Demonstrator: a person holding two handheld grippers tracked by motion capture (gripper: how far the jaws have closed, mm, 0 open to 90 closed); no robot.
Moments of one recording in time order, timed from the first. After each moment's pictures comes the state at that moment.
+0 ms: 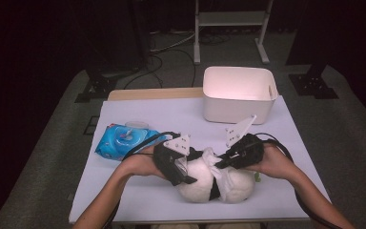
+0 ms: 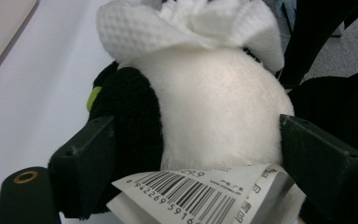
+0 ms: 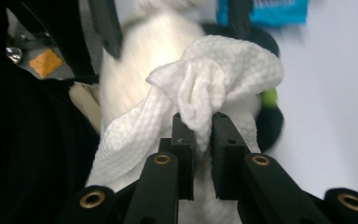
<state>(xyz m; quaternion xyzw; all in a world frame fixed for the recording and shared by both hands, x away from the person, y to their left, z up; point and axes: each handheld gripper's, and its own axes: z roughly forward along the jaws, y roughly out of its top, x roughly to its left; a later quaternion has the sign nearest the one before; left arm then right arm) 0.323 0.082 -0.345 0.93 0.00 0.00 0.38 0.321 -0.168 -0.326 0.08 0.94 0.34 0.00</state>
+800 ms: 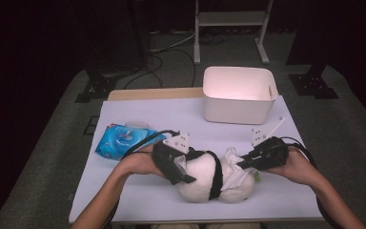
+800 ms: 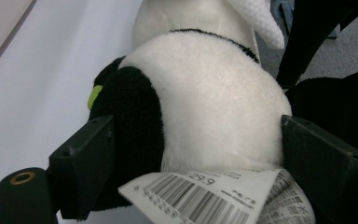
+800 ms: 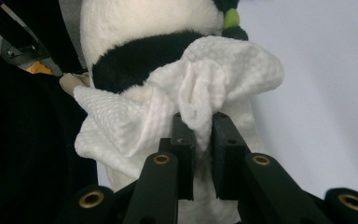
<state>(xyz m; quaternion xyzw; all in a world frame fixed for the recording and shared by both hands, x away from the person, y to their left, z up) 0.326 0.084 -0.340 0.93 0.00 -0.01 0.37 0.316 -0.223 -0.337 0.14 0.93 0.35 0.01</state>
